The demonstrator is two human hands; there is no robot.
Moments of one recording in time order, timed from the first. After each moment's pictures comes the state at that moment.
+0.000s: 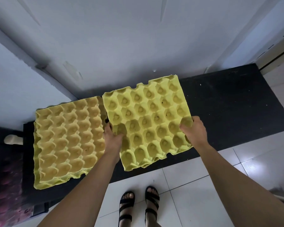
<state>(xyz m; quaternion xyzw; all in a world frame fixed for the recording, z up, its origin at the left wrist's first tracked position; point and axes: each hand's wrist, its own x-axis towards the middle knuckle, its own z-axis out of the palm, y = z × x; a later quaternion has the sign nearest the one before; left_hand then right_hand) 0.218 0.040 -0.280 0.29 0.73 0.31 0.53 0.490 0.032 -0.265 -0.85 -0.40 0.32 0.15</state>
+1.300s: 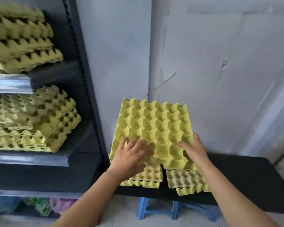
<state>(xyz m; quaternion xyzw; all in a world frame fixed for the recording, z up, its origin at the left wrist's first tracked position) 0.041 -0.267 0.104 0.82 0.53 0.10 -0.16 0.279 -0.179 0.097 -0.66 -0.57 0.36 0.34</state>
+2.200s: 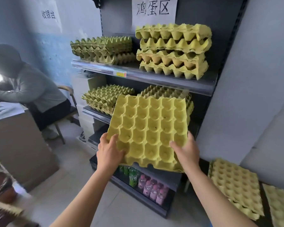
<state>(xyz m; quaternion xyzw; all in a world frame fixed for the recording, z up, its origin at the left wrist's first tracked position) -0.390 -0.579 0.111 0.31 0.89 0.33 0.00 -0.199 -0.431 0.137 -0.48 -0.73 0.36 0.32</state>
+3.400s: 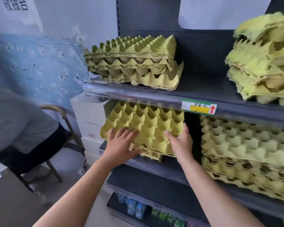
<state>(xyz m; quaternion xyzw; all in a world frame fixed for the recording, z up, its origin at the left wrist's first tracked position) -0.893 -0.439 0.126 0.65 0.73 0.15 -0.14 -0.707 -0.332 0.143 -0.52 -0.63 0.41 0.40</state>
